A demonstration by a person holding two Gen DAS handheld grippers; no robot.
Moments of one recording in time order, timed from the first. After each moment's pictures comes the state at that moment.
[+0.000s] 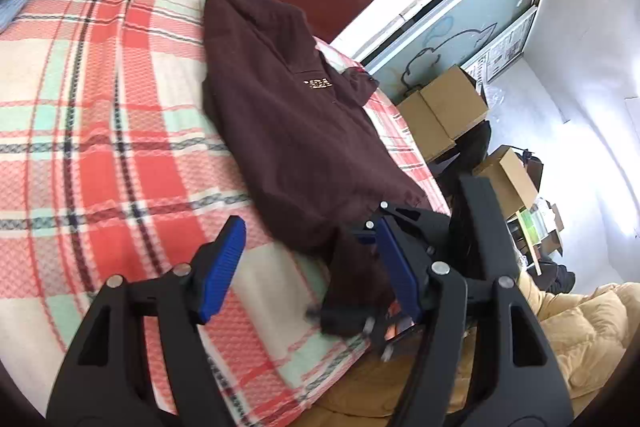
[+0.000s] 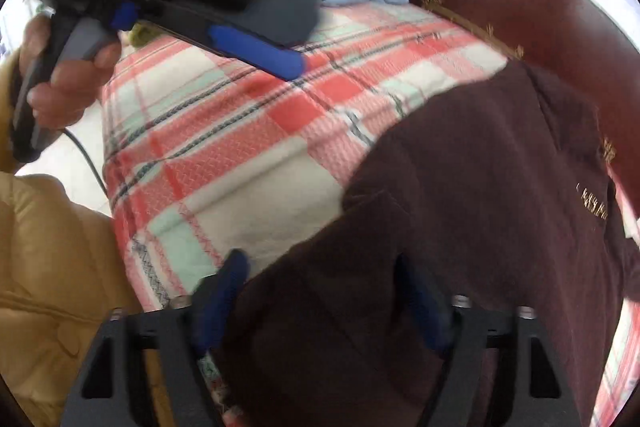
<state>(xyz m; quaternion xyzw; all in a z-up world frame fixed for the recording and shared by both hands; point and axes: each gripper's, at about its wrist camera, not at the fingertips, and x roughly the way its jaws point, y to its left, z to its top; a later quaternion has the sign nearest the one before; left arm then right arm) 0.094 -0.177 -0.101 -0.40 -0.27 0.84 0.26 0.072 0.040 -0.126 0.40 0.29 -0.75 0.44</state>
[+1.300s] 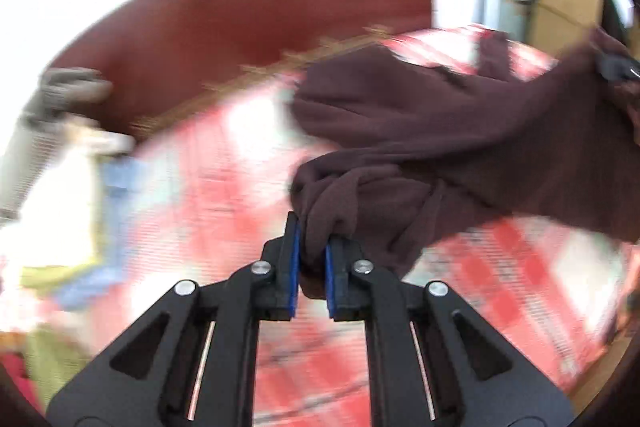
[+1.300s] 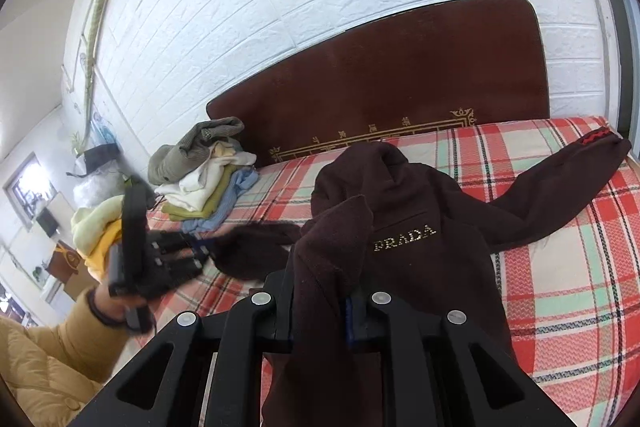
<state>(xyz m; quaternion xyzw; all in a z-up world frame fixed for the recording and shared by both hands) -0.021 -0.148 -0.032 -0.38 0.13 0.92 0.00 -0.065 0.232 0.008 0.35 -0.09 -0.85 0.39</state>
